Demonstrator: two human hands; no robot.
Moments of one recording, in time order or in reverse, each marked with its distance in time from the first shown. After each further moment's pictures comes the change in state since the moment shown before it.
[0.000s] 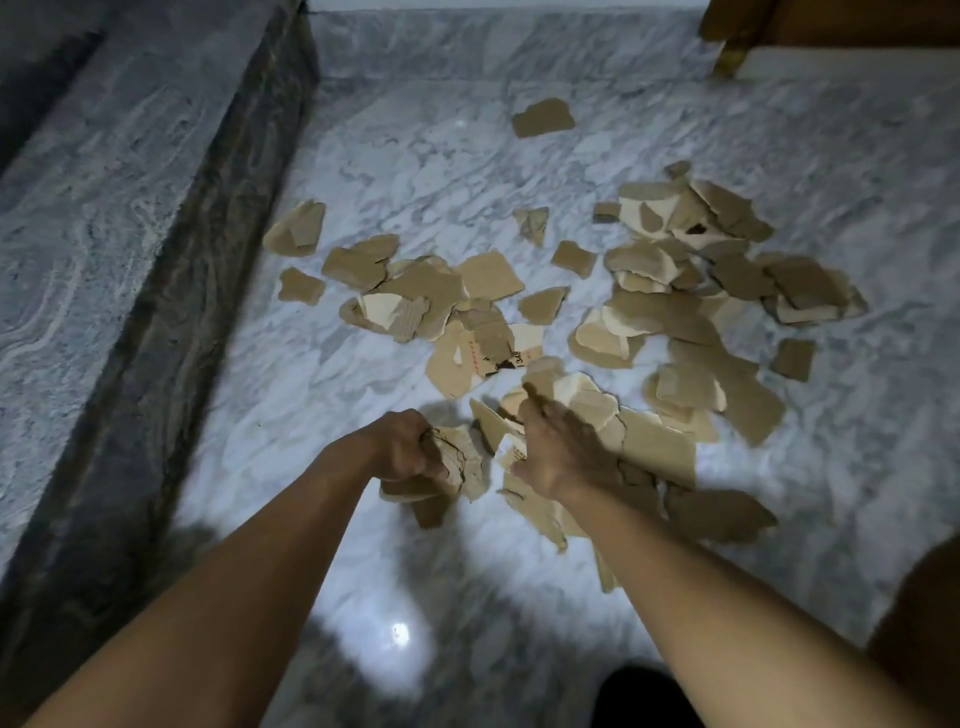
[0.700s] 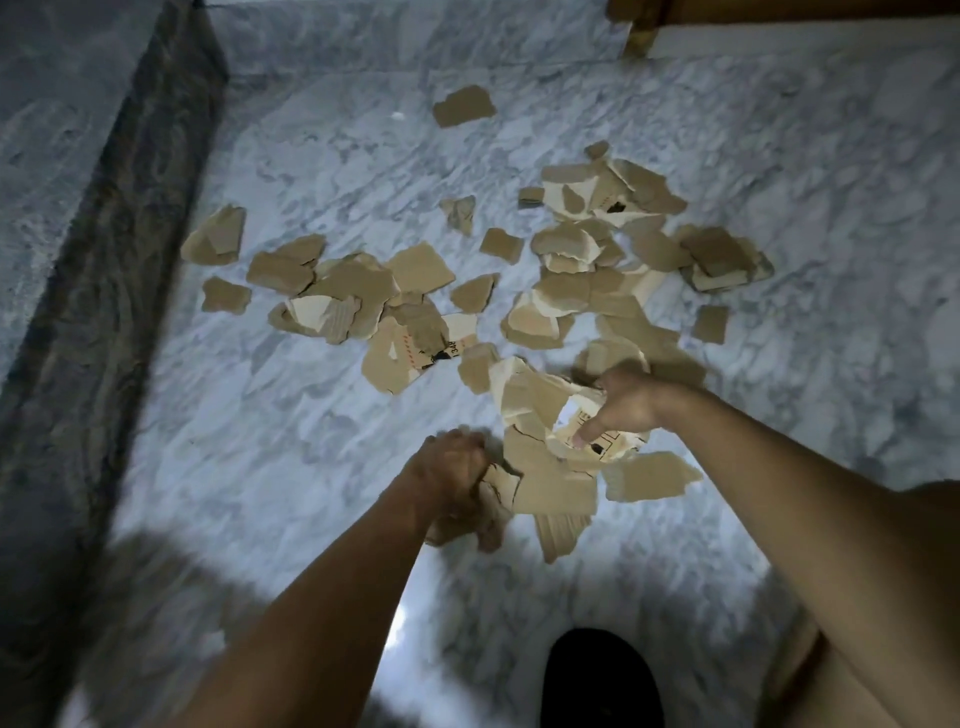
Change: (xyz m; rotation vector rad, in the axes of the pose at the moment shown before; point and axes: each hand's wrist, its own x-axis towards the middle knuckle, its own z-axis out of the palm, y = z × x) left_hand 0.009 0.108 0.079 0.513 0.030 0.395; right_hand -0.019 0.132 -0.101 0.233 -0.453 0.315
